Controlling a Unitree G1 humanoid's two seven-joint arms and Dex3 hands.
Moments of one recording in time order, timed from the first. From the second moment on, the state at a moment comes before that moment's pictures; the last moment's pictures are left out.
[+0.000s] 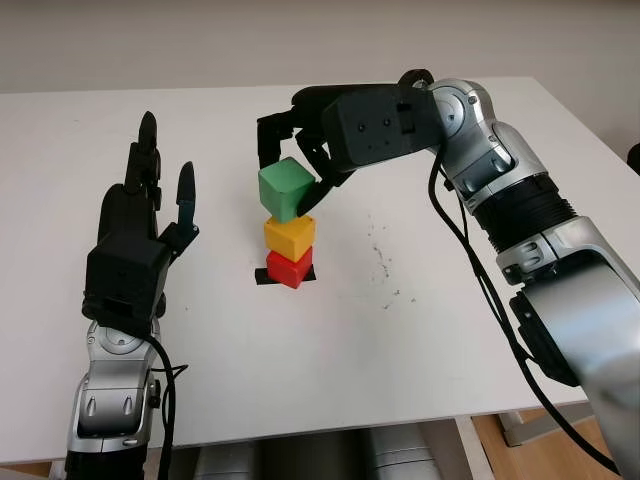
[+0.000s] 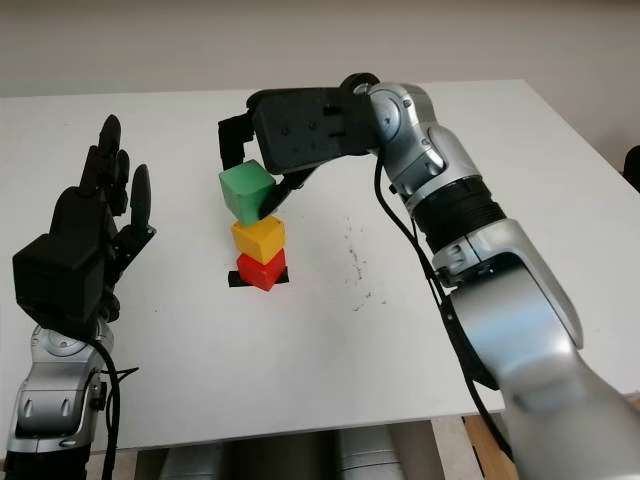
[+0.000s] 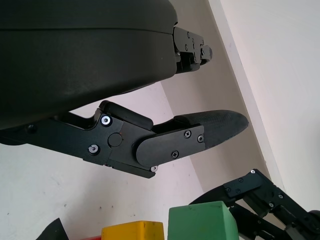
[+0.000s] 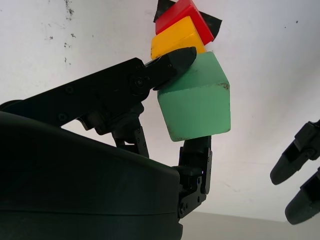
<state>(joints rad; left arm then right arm) -0.18 0.18 0.14 -0.27 0.19 0.22 0.09 -1.24 -0.36 0.39 0.74 -0.40 -0.23 0.76</state>
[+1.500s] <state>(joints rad) -0.17 0.18 0.14 -0.27 0.18 0.22 0.09 -1.21 -0.34 0.40 0.79 -0.43 -0.24 0.74</state>
